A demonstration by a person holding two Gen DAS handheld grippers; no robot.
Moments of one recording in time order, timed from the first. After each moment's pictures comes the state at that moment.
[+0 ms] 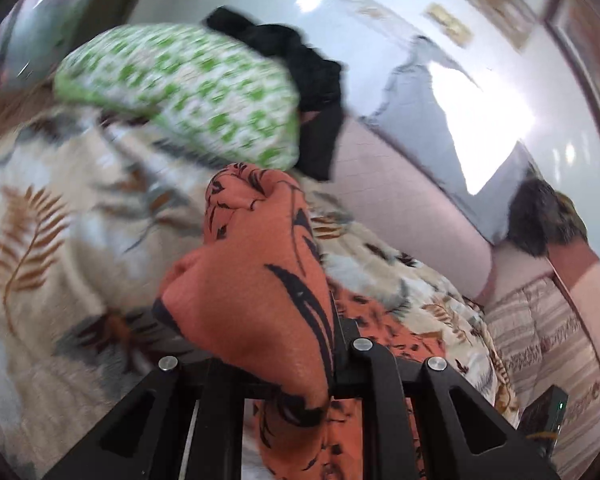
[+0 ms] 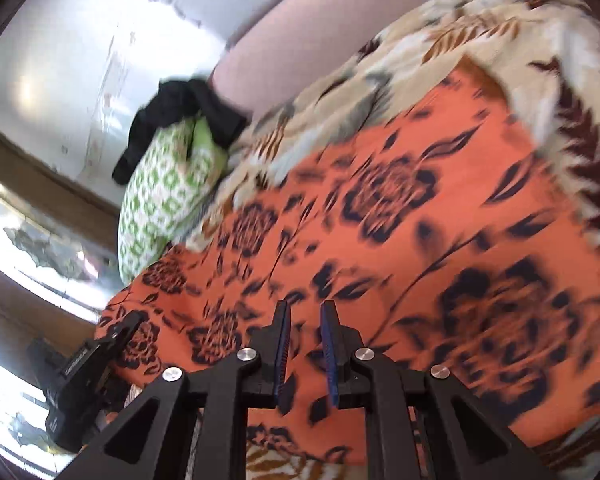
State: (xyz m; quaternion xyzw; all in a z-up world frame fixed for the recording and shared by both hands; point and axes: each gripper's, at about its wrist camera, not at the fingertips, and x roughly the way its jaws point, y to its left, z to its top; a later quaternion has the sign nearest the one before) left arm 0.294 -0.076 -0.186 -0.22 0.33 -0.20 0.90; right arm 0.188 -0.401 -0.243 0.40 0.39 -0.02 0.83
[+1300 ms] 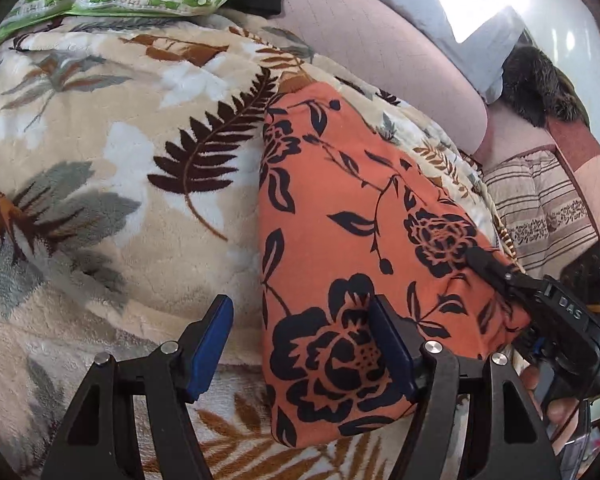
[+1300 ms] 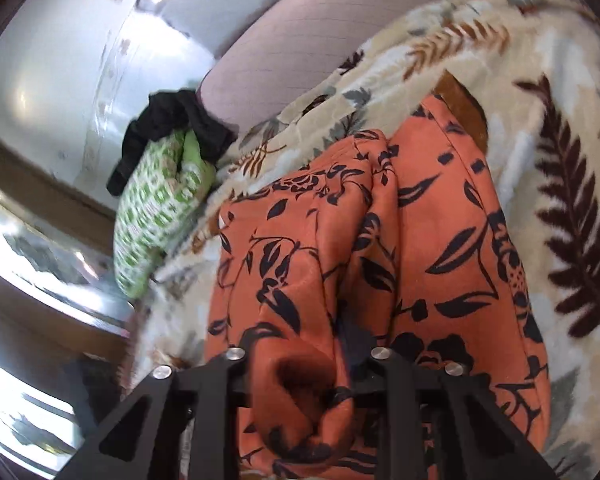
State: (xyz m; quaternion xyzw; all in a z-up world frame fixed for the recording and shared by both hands) left arm 0.289 -0.140 -0.257 -0.13 0.53 -0.28 0.79; right arm 0.195 -0.420 -0.236 0.37 0.40 -0.01 0.84
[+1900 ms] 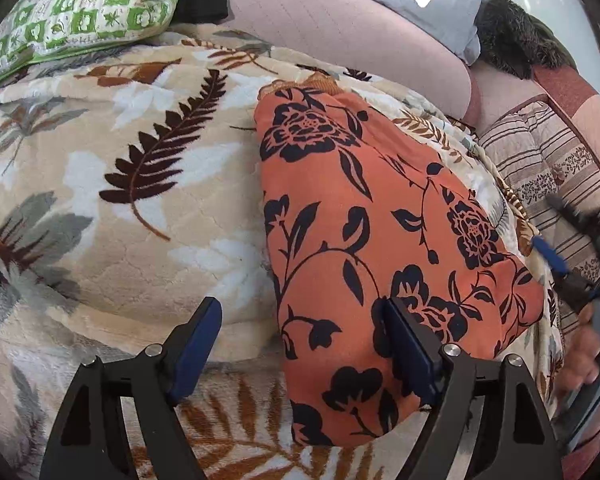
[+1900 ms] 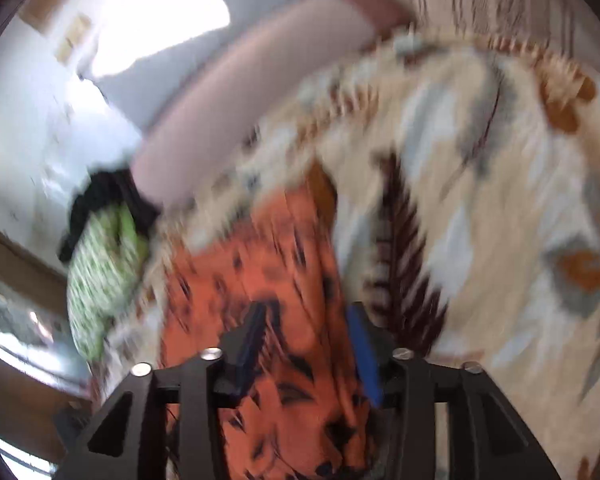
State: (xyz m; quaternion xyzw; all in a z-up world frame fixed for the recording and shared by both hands) left arm 0.269 -0.186 -0.251 -0.04 0.51 -0.29 0.81; right arm 0.129 -0.519 -0.194 0.40 0.30 -0.16 0.85
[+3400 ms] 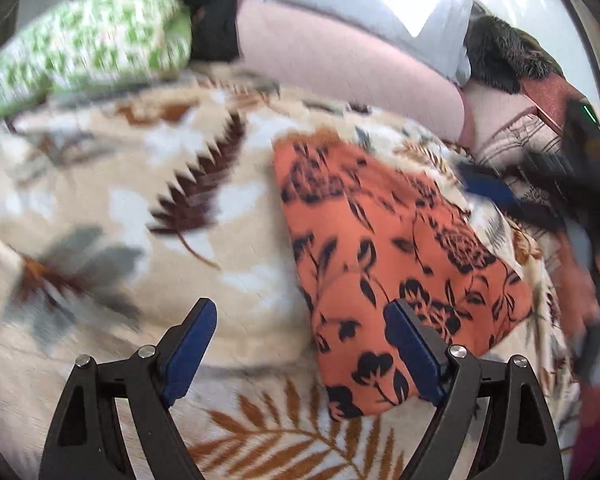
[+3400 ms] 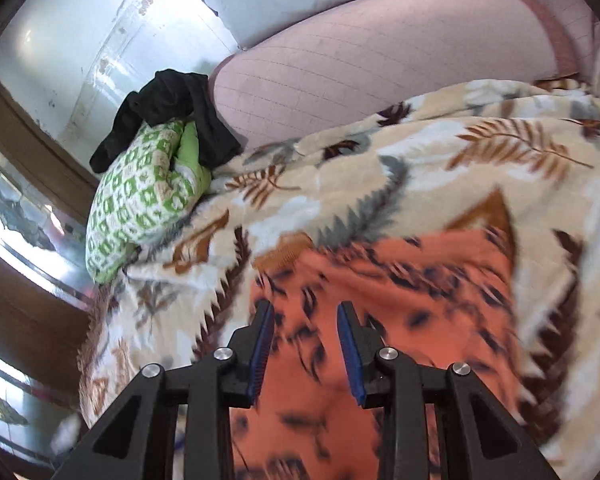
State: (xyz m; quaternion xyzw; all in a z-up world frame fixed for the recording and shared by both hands) left arm 0.260 -0.154 -0.219 -0.03 0.45 -0.28 0.85; right arm 0.255 -0.450 -0.188 0.27 0.46 -0.01 0.84
